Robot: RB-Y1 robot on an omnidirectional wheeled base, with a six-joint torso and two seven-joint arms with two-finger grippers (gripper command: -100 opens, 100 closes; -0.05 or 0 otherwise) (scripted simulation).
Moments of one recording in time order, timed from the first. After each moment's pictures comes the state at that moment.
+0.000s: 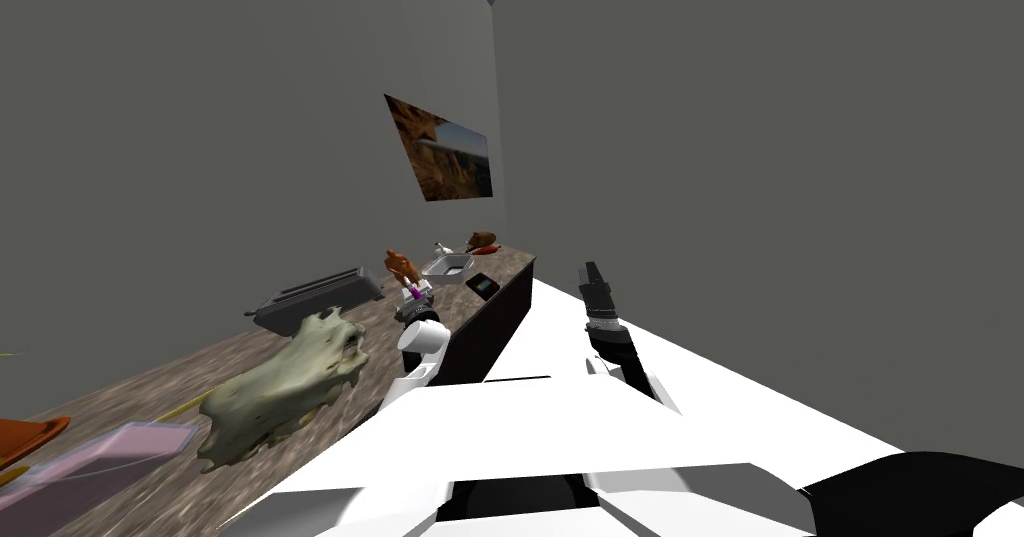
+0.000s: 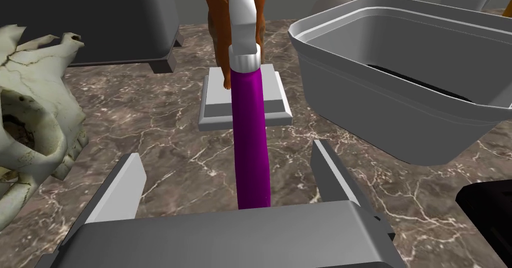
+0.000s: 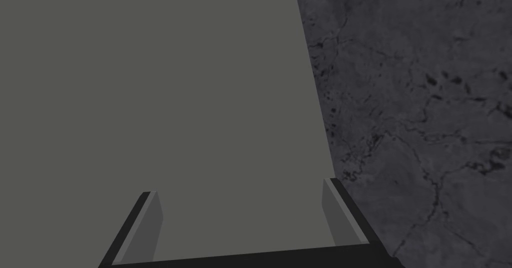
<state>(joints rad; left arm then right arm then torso) 0.13 0.18 -0.03 -1.93 2.10 -0.97 -0.40 0.55 -0.02 0.05 -2.20 0.09 -0.55 0.16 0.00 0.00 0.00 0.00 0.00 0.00</state>
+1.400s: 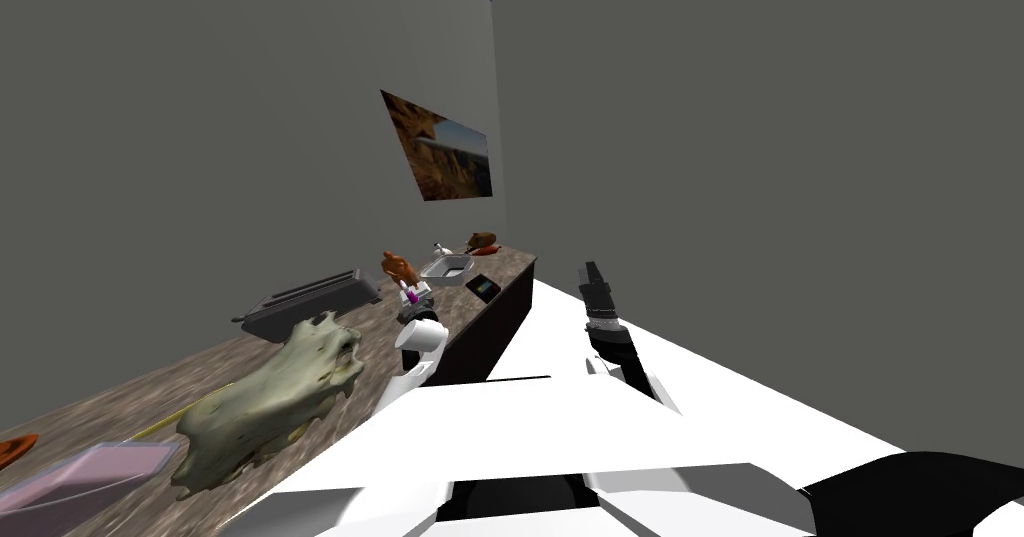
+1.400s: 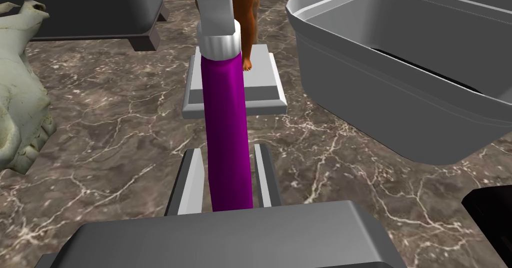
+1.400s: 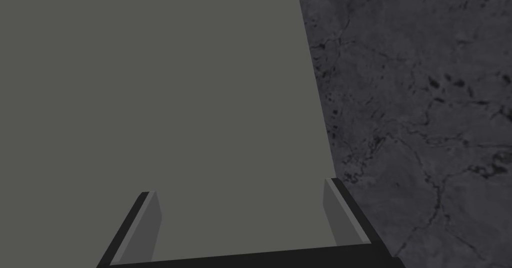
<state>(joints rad) 0.12 0.20 0.00 -1.90 2.21 -0.98 -0.41 0.55 -0.02 0.05 -2.20 0.09 -0.55 0.16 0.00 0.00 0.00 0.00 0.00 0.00</state>
